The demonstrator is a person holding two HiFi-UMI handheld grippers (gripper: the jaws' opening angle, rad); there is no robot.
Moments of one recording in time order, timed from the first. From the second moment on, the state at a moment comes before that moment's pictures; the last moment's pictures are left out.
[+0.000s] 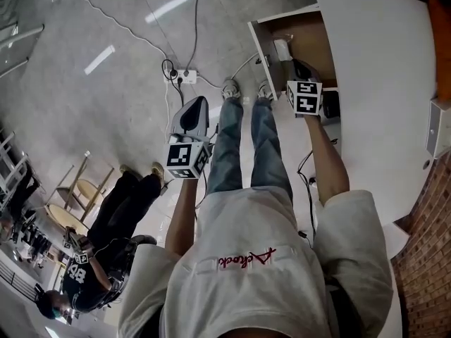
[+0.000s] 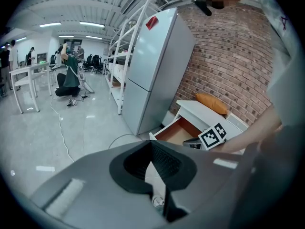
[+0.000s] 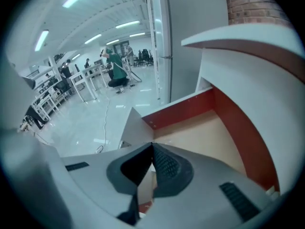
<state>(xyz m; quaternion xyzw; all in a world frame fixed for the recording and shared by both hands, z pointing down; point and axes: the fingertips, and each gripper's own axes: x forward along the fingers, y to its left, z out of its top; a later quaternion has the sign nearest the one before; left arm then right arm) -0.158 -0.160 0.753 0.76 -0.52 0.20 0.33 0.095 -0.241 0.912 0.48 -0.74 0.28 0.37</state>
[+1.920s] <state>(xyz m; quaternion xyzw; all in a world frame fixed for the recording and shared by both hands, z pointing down) -0.150 -0.244 0.510 0.82 -0.56 0.08 0.11 0.146 -0.245 0.523 0.61 -0.79 0.06 0.10</state>
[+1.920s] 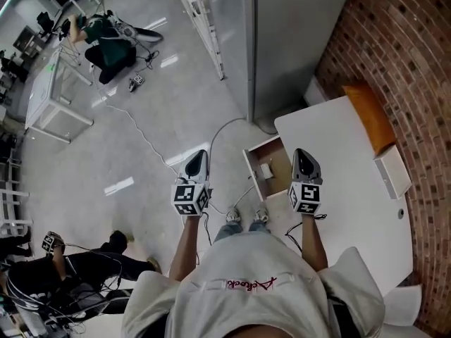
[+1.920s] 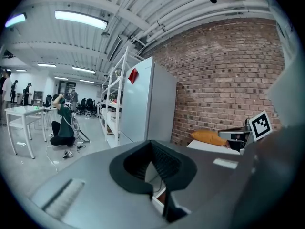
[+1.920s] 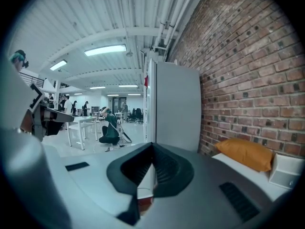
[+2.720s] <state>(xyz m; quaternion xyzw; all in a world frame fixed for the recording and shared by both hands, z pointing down) -0.152 -0.276 0.437 0.83 -0.55 0.02 0.04 0.155 -0.264 0.444 0.64 -0.77 -0.01 0.04</state>
